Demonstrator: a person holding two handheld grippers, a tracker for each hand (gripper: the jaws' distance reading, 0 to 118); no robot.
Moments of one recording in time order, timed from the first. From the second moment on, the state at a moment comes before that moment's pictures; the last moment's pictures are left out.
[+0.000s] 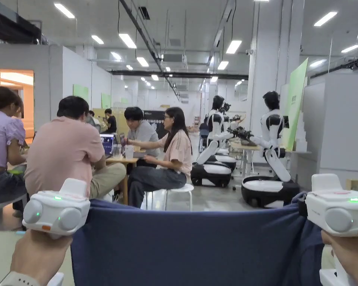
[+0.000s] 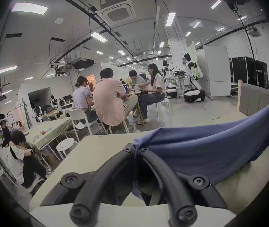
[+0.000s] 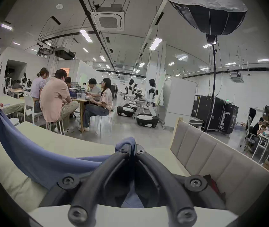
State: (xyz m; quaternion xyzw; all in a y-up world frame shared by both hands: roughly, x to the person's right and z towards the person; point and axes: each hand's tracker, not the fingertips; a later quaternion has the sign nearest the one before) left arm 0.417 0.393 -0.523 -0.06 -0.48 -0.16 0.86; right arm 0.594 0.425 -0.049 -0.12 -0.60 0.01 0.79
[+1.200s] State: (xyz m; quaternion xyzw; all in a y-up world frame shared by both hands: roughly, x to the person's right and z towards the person) left arm 0.148 0.132 -0.416 -0.22 -0.53 -0.21 0.79; right arm 0.299 0.151 0.011 -0.29 -0.51 -0.08 0.80
